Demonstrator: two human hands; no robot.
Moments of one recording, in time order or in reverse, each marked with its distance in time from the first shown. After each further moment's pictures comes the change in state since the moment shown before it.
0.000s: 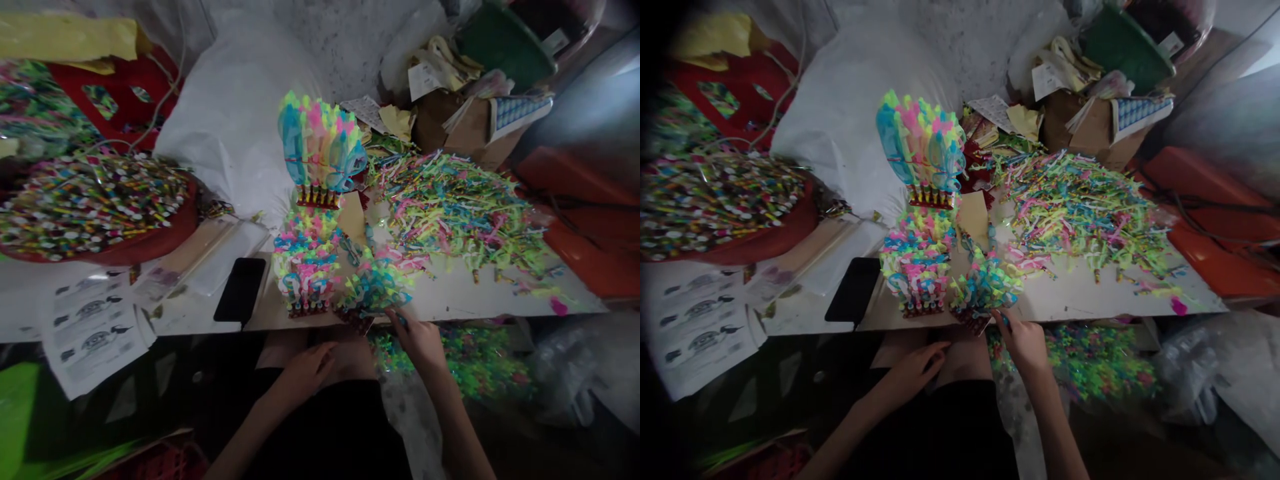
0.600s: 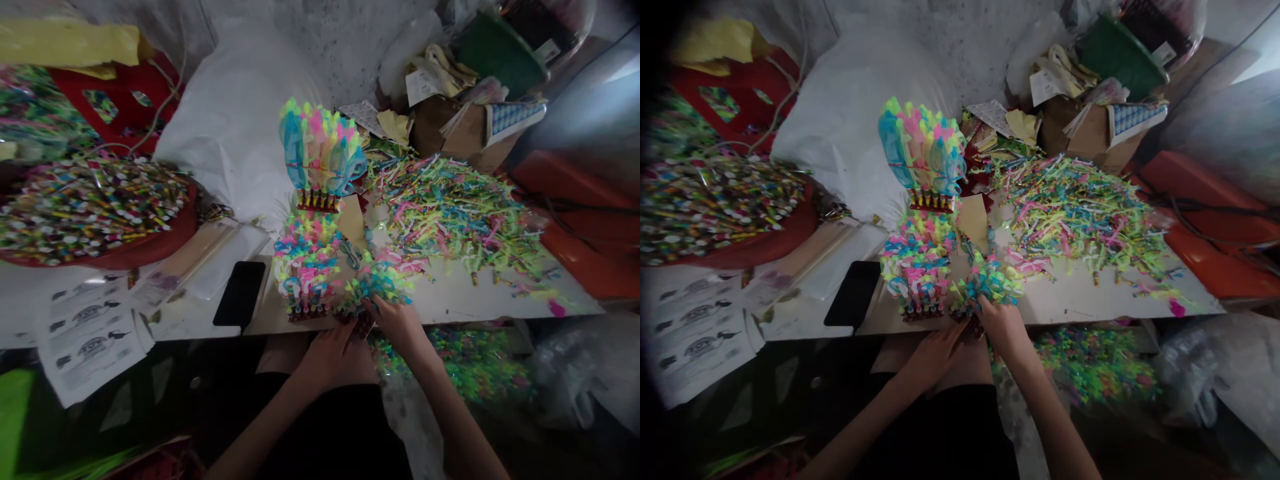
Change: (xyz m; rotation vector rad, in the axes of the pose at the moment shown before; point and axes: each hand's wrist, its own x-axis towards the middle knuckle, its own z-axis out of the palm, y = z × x) left_hand 0.042 0.028 0.009 0.419 0.143 0.147; right_hand 0.044 -0.037 -0.005 -0.214 -0.353 -0.162
